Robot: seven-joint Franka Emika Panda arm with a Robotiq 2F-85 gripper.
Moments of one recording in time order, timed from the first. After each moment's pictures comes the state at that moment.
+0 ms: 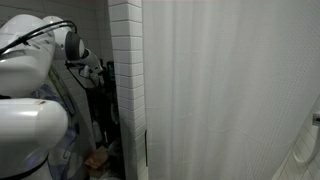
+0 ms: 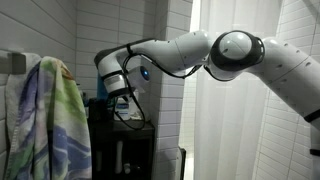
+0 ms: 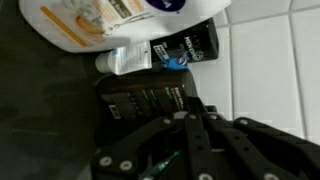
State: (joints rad) arm 0.52 0.82 0.28 -1.23 1.32 3.45 0.42
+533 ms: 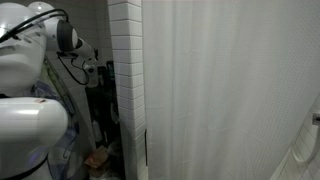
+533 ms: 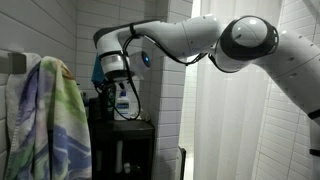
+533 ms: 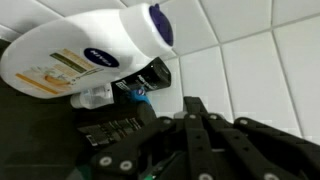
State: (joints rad) arm 0.57 0.71 0.27 -1.23 1.43 3.45 0.44
